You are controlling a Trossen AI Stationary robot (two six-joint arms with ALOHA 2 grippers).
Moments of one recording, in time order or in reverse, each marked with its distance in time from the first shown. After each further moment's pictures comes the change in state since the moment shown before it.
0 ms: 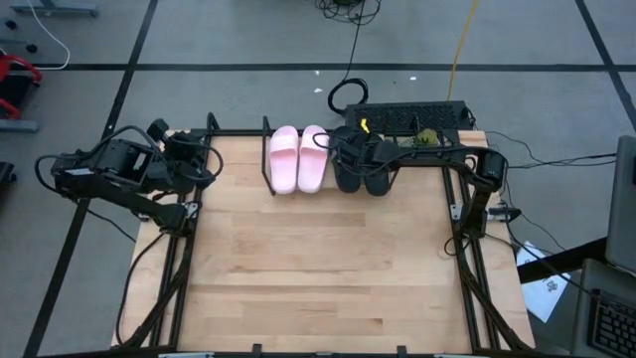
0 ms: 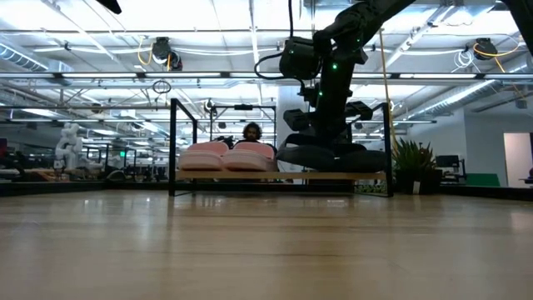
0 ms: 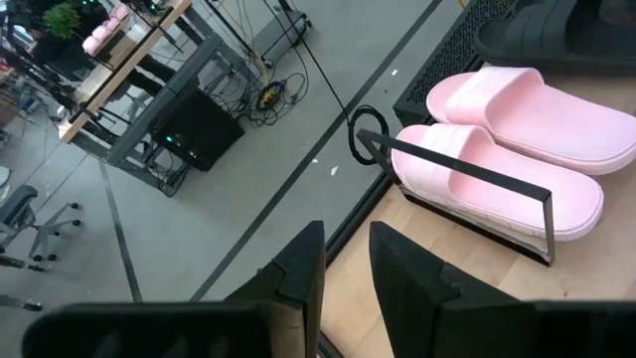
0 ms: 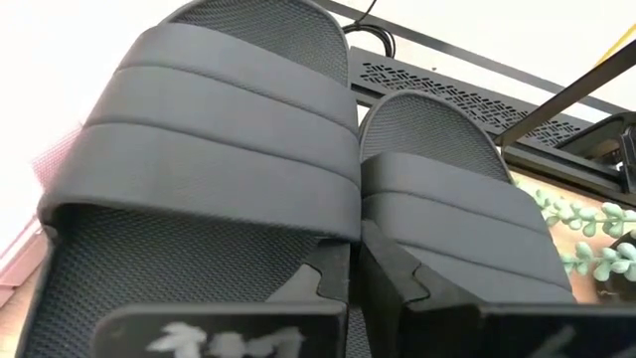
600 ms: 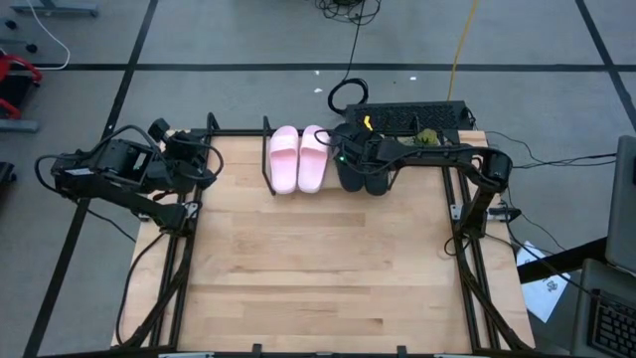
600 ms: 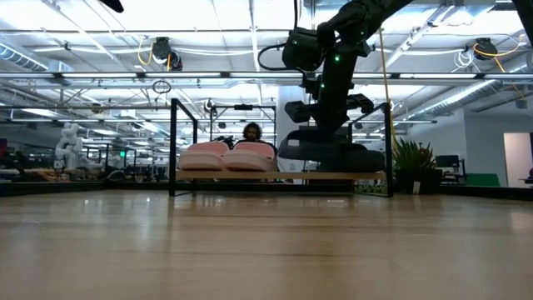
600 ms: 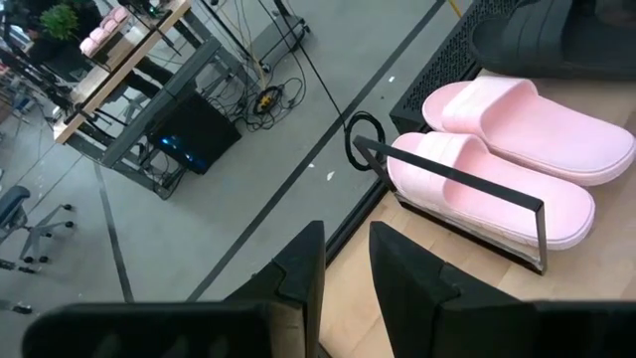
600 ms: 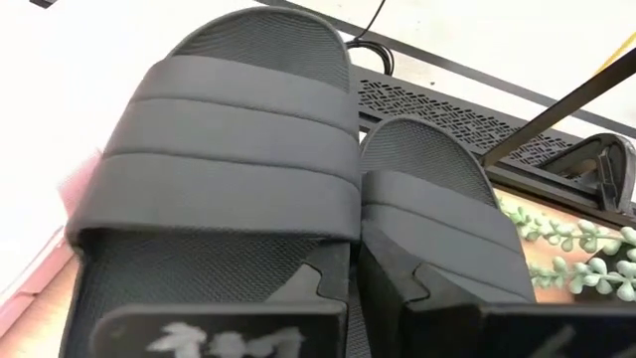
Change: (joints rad) left arm 0.000 0.000 0.000 0.030 0.000 0.007; right arm 0.000 -0.043 0.000 0.002 0.024 -0.036
